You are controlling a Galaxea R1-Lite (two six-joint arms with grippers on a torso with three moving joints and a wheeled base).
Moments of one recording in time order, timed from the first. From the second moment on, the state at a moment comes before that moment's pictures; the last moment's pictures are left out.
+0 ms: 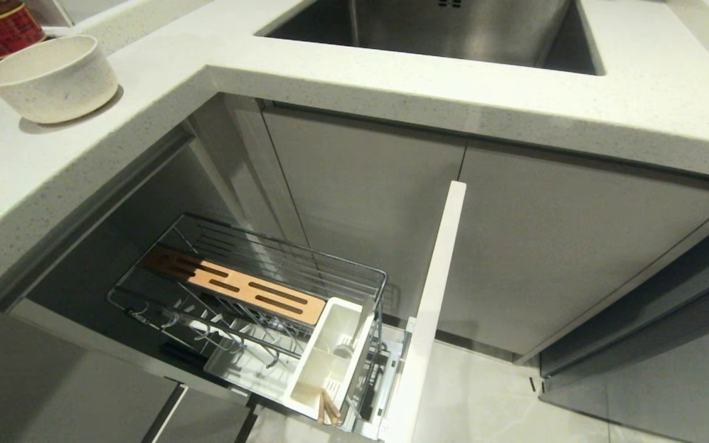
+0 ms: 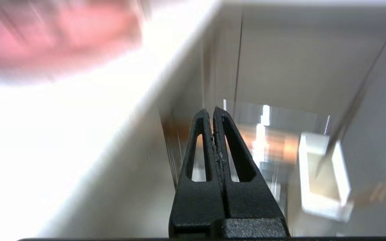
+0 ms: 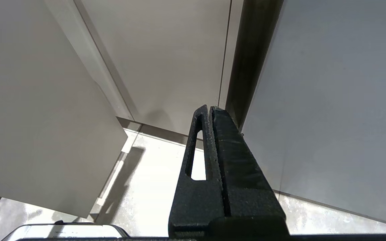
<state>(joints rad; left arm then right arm) 0.00 0.01 -0.42 0.06 -0.02 0.09 0.00 0.00 0.00 -0.08 0.00 0.02</state>
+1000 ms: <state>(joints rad) 0.20 0.98 -1.60 0.46 0.15 -0.14 0.00 0.00 0.00 -0.08 0.00 0.02</state>
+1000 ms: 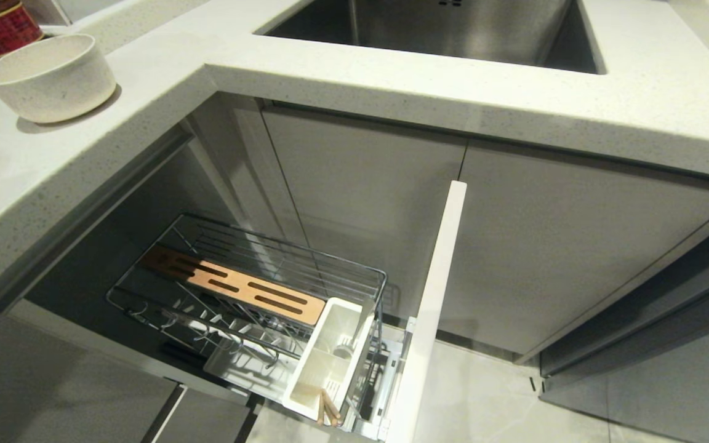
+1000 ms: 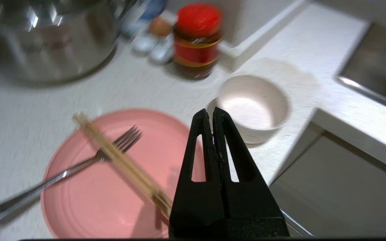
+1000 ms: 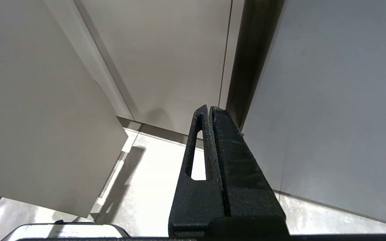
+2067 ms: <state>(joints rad) 0.23 1.24 -1.84 1.02 0.34 -0.50 0.00 0.00 0.00 -0.08 0.00 0.02</state>
